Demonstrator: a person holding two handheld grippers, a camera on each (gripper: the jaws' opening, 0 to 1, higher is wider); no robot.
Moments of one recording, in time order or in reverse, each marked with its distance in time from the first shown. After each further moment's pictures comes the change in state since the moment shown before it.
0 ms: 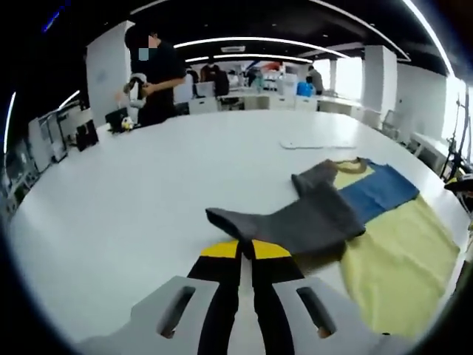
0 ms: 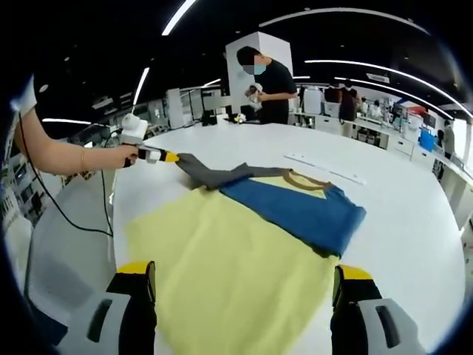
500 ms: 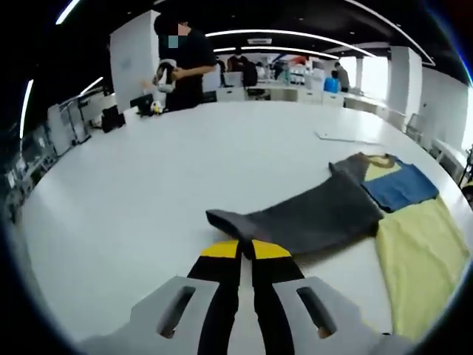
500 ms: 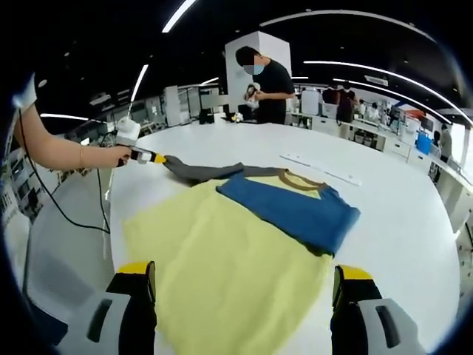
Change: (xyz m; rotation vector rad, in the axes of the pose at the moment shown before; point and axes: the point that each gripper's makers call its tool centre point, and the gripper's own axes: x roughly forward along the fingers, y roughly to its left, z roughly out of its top) left arm -0.016 0.048 -0.027 -0.027 0.055 0.125; right arm -0.006 -0.003 0.000 -0.013 0.004 -0.028
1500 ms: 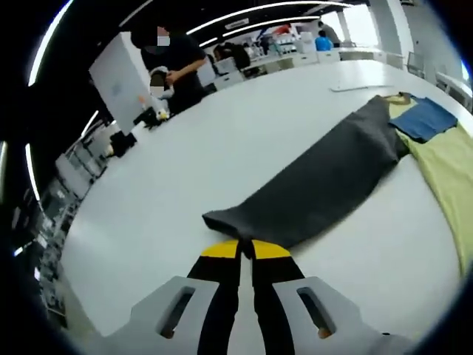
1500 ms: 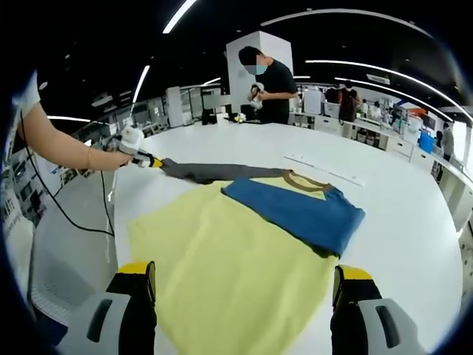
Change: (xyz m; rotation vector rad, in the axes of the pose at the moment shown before) left arm -0.005 0.048 -0.019 0.309 0.119 0.123; right arm 0.002 0.006 0.007 0.013 -0.013 0.019
